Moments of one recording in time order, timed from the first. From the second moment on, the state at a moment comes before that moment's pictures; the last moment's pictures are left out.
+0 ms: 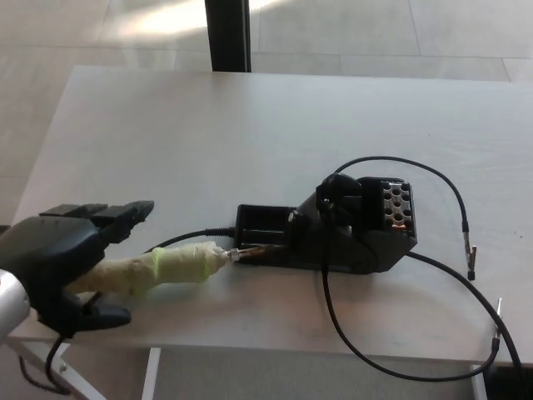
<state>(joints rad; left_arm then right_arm) -0.06 0.83 -0.21 -0.11 0.51 -0.02 -0.39 -0.22 -0.77 -0.44 1.34 0.08 -0.08 0.16</state>
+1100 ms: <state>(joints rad) 0.04 0.95 0.42 0.39 0.14 0.12 -0.68 -0.22 -0.76 -0.45 1.34 0.08 -0.08 0.15</state>
